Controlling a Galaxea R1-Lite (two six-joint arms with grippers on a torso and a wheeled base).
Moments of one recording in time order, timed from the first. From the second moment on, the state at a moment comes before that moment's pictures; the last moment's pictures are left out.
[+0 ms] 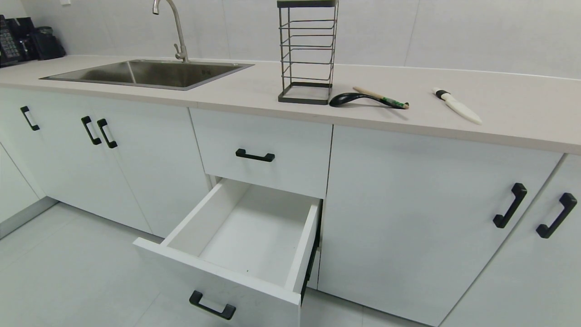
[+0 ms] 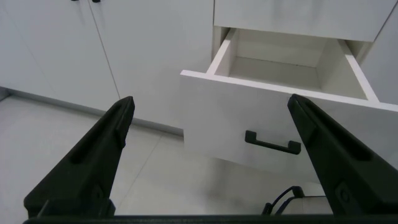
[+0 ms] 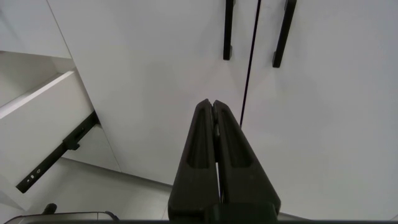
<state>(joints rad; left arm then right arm) 0.00 0.00 0.00 0.00 -0.02 0.00 0.00 0.00 0.00 0.00 -0.03 0.01</state>
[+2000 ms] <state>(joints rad) 0.00 0.00 0.00 0.00 -0.02 0.00 0.00 0.00 0.00 0.00 -0.03 0.01</state>
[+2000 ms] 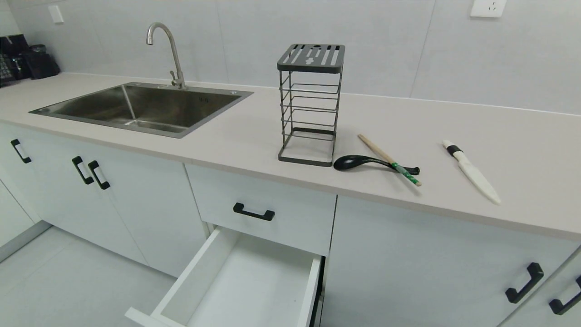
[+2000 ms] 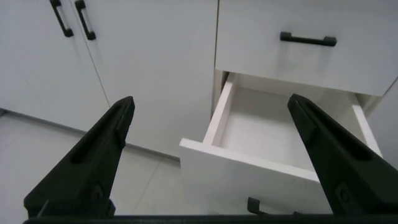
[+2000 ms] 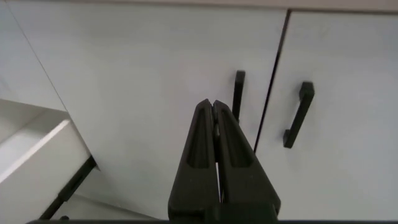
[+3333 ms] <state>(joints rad) 0.00 0.00 0.00 0.00 -0.02 0.00 0.00 0.00 0.00 0.00 -0.03 0.01</state>
